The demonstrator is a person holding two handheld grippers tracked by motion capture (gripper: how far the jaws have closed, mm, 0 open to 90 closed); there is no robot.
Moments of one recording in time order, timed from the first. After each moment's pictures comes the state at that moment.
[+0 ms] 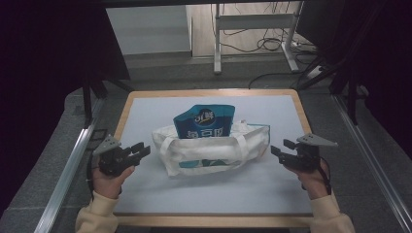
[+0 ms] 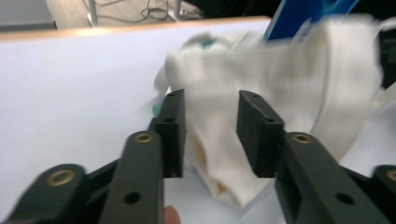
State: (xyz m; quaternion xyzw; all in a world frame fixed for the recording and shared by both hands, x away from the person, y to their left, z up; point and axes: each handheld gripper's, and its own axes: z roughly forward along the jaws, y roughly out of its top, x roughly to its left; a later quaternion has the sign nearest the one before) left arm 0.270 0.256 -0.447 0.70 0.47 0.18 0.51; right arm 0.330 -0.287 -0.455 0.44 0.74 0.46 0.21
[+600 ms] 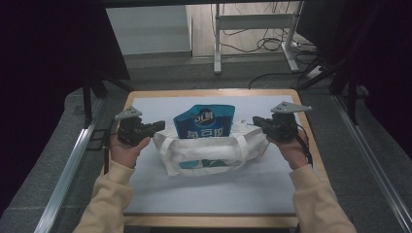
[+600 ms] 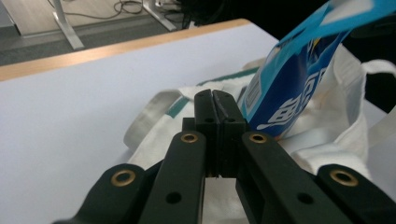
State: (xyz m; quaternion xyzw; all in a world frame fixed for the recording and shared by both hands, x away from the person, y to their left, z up) left arm 0.337 0.215 -0.410 0.74 0.44 0.14 0.49; right arm 0.379 -0.215 -0.392 0.35 0.79 0.46 0.20
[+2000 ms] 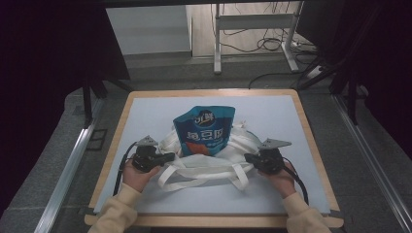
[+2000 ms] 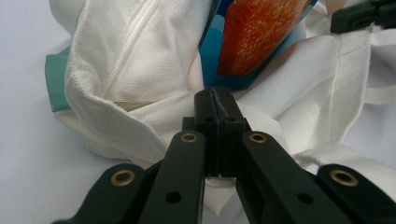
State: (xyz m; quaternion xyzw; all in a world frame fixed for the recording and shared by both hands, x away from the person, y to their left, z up) left arm 0.315 0.198 -0.500 0.78 0.45 0.06 0.43; right arm 0.349 -0.212 -0.513 0.36 0.82 0.42 0.12
